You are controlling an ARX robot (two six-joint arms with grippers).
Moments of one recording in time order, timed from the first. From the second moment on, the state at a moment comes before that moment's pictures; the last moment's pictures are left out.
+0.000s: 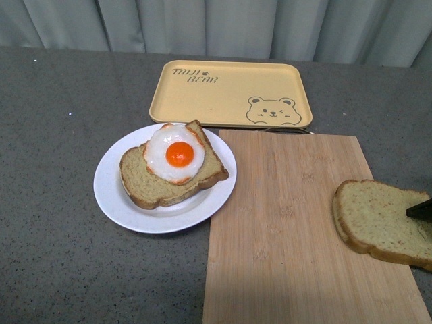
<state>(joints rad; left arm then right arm) 0.00 0.00 0.02 0.00 0.00 -0.01 -0.30 2.09 0.78 0.06 -0.62 0.01</state>
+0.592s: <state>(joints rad) 0.00 0.00 0.02 0.00 0.00 -0.01 -0.28 1.90 0.71 0.06 -0.68 0.06</state>
